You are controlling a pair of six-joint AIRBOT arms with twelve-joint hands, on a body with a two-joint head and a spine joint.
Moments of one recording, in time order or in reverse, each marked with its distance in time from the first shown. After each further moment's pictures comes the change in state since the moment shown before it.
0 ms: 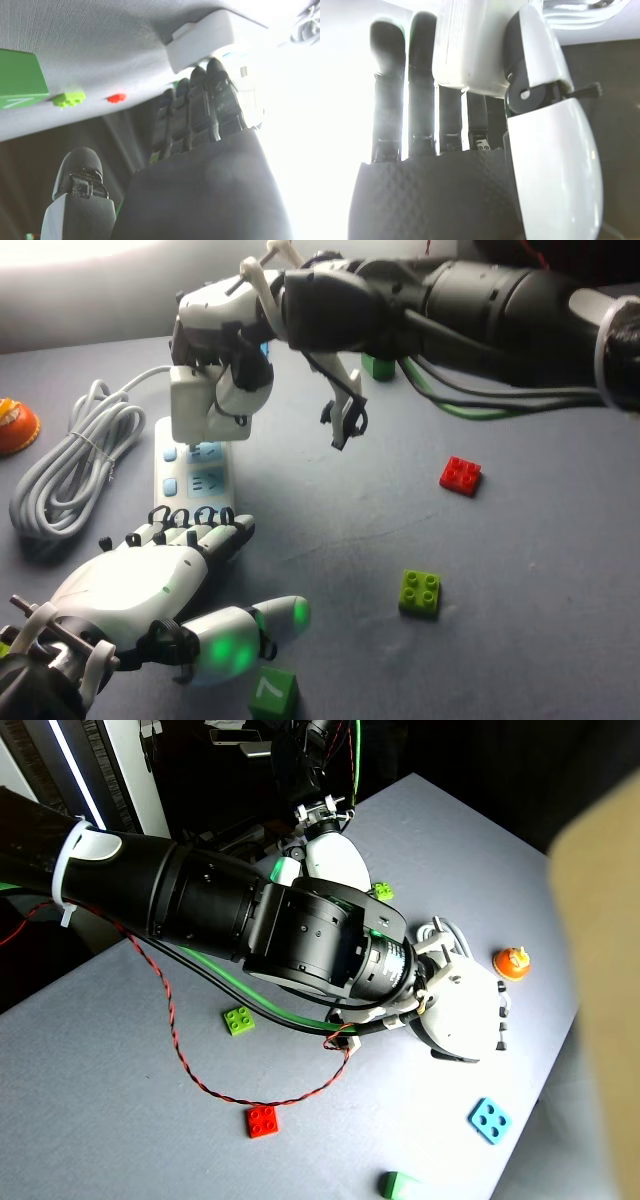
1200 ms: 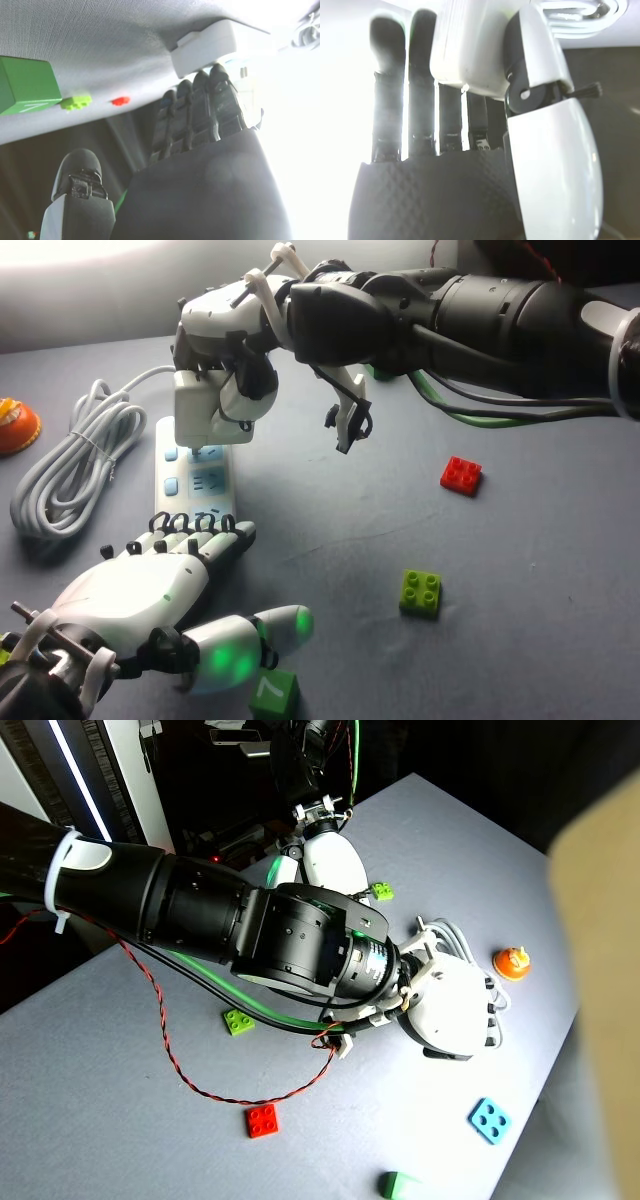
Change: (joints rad) left arm 0.005 0.000 -0.005 -0.003 0.010 -0.004; right arm -0.008 0.028 -0.052 -0.033 0.034 0.000
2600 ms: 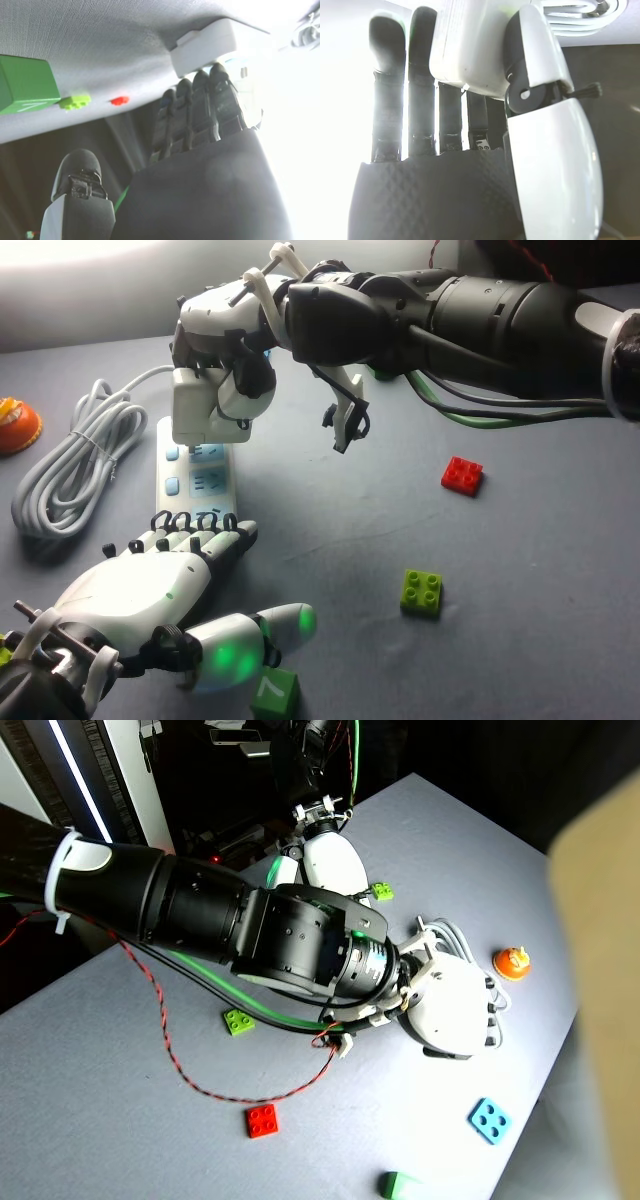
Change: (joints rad) left arm -0.005 -0.004 0.000 0.000 -0.003 0.001; right arm -0.001 -0.011 0.021 0.005 0.006 0.007
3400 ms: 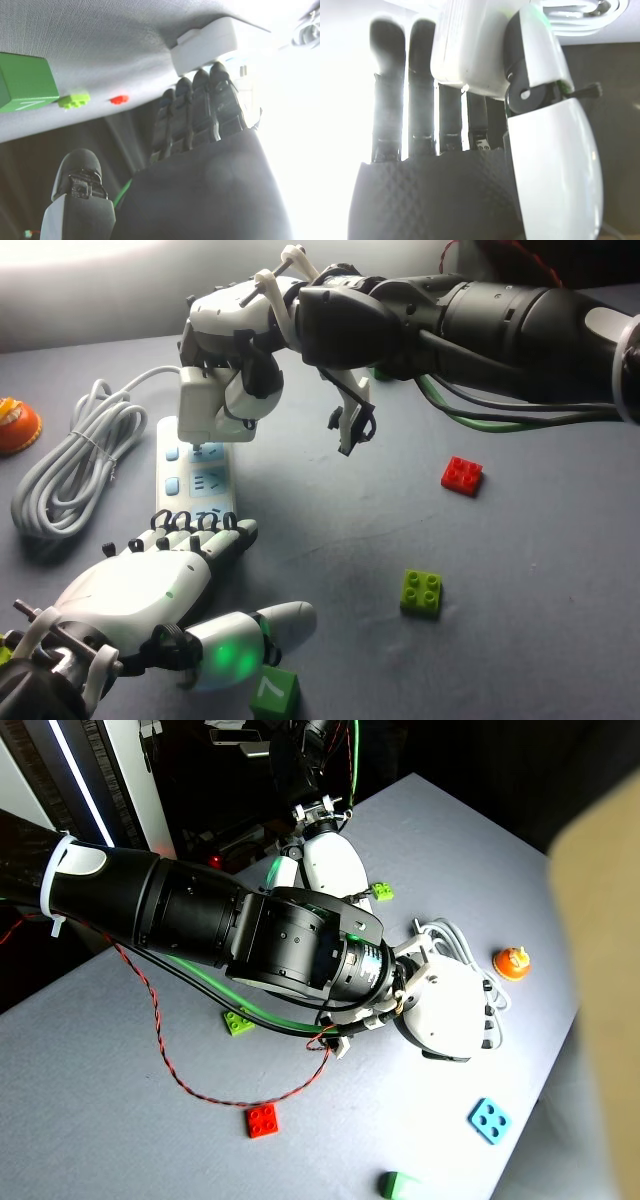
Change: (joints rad) left arm -0.001 0.000 0.000 0.001 -0.002 -0.005; right arm -0.012 0.016 -0.010 0.007 0.020 0.011
